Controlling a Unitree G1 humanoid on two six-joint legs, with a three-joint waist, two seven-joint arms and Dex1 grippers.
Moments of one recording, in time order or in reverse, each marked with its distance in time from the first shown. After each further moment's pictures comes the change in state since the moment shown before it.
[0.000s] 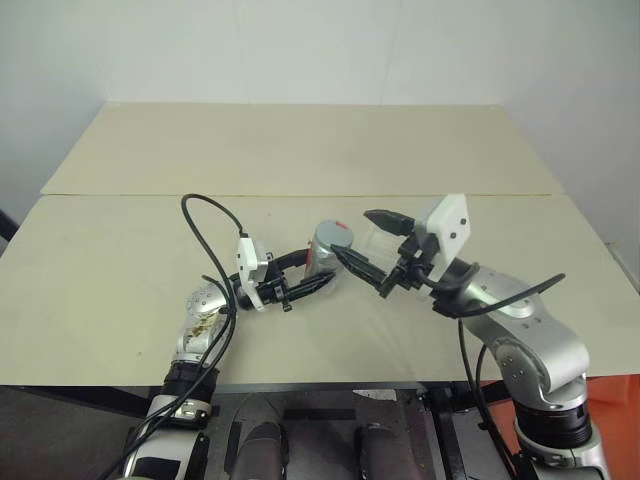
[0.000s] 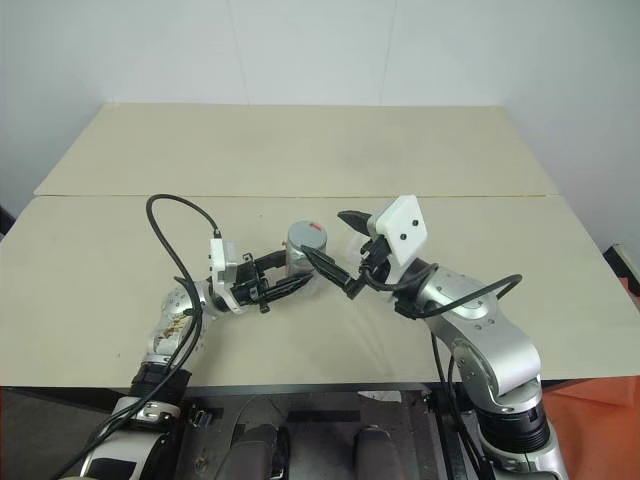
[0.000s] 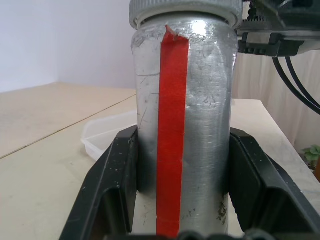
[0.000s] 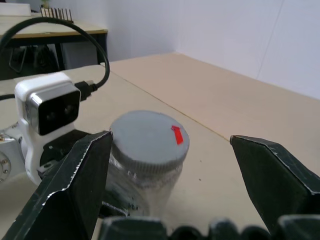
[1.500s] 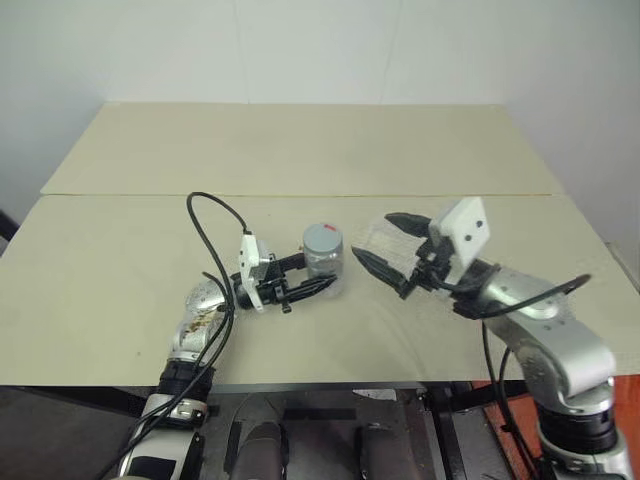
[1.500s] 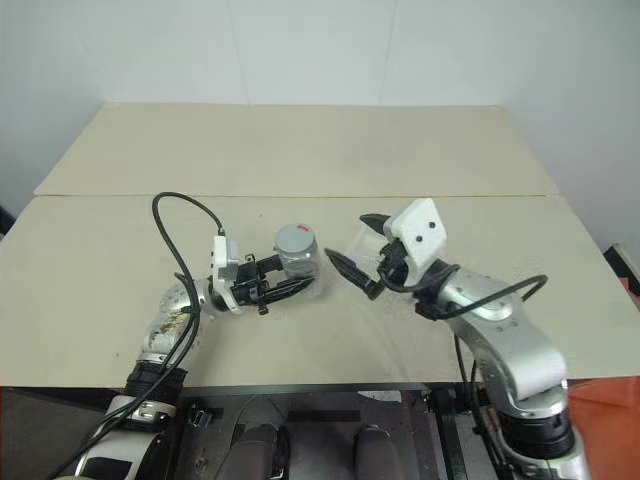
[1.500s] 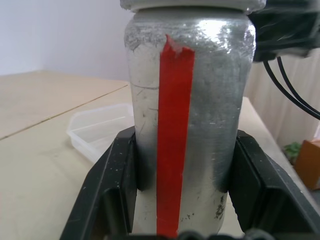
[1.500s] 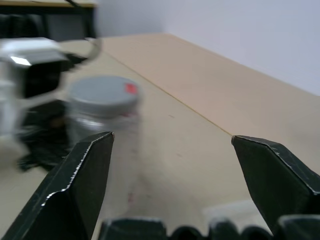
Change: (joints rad) left arm -0.002 0.040 -0.026 -0.063 -0.035 0.162 -0.024; right arm 0.024 -0.123 -0.075 -0.078 0.046 0.041 0.094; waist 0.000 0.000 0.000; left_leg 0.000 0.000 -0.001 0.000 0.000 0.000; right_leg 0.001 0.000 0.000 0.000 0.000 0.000
